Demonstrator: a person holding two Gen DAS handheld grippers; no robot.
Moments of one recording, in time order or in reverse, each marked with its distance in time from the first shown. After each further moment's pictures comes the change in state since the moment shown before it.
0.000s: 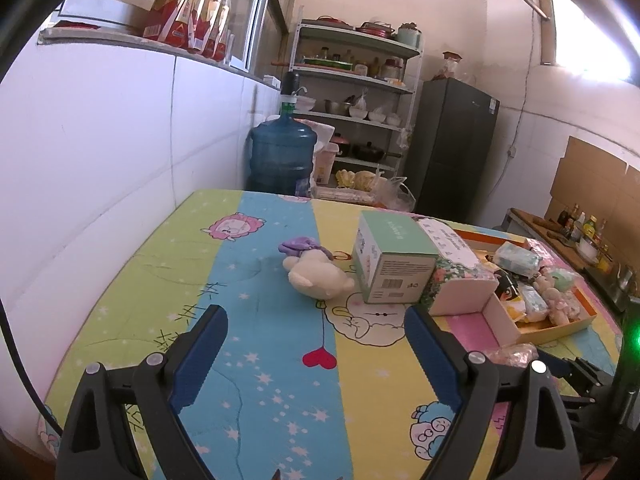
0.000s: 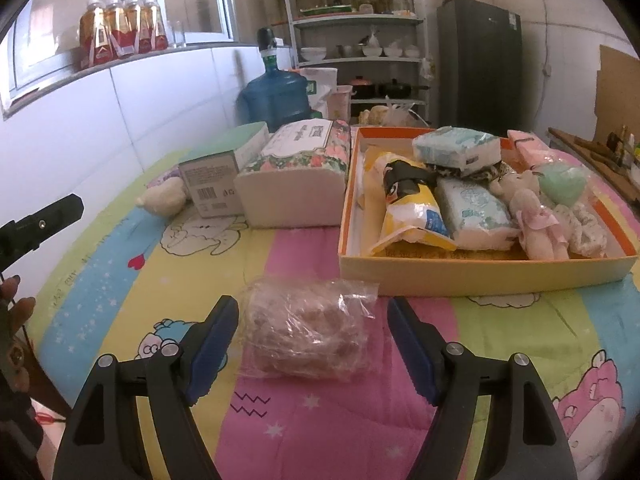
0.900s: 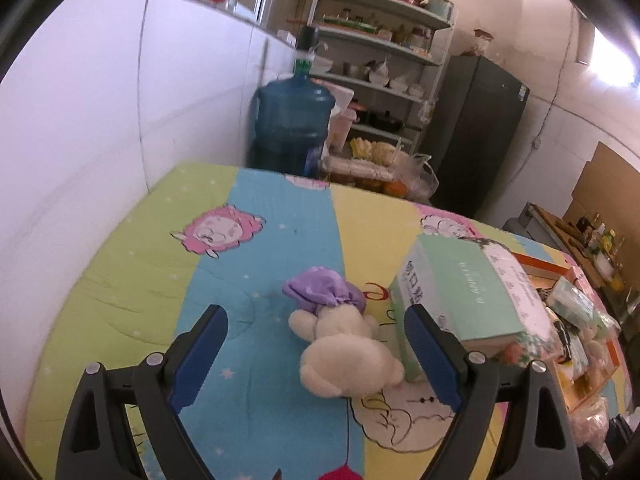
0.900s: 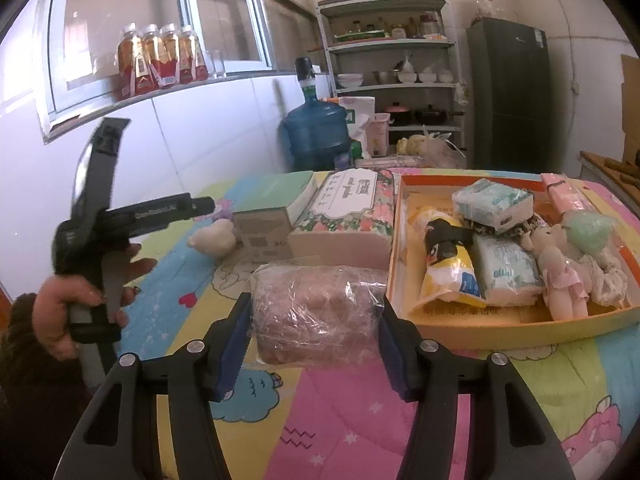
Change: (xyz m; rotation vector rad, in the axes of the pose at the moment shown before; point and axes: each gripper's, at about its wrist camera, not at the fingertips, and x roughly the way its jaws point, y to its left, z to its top) left arm 0.123 0.026 0.051 -0.081 0.166 0.010; right arm -0.019 0.009 0.030 -0.032 -0.107 0.137
